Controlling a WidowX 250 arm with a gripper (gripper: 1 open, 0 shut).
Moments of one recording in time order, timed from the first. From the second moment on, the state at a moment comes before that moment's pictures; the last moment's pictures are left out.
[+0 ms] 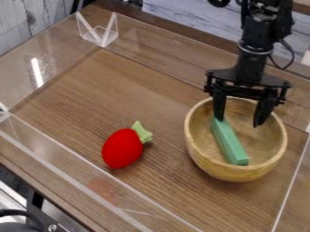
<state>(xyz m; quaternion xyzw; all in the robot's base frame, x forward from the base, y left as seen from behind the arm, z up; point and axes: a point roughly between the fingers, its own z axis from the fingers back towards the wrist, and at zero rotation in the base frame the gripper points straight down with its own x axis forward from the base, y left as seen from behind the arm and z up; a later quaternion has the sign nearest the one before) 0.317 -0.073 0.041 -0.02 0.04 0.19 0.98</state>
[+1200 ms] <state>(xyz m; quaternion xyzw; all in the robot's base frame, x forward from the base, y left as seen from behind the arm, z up) 0.273 -0.076 0.017 0.01 0.08 0.21 0.98</state>
